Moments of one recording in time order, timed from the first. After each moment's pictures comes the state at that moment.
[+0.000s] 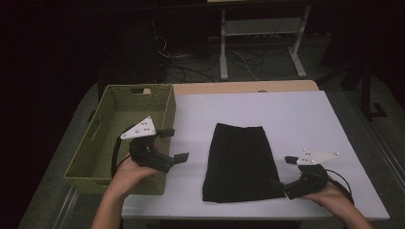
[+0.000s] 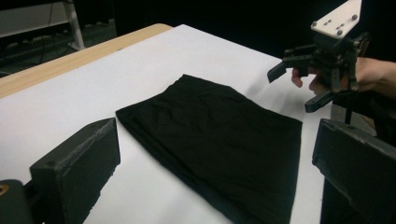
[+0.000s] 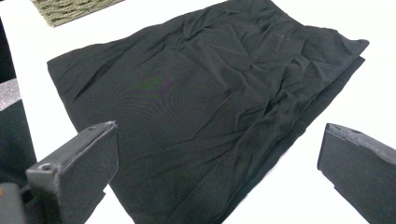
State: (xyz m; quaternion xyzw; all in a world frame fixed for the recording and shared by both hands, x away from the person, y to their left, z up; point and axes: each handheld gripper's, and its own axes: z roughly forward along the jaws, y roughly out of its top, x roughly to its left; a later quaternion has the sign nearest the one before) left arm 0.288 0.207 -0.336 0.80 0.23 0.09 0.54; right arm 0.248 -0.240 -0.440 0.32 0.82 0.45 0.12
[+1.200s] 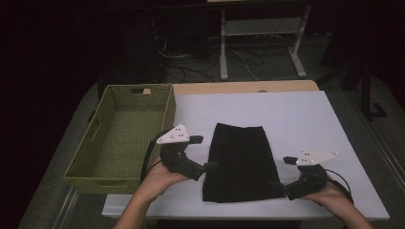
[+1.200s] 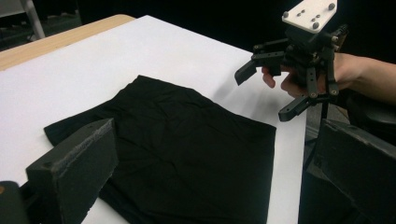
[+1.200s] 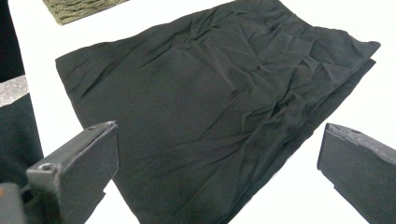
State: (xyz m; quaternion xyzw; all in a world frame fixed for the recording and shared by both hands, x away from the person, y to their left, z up) left arm 0.283 0.139 -0.355 0.82 0.20 0.05 0.54; right arm 0.249 -0.239 -0.441 0.31 0.83 0.46 0.12
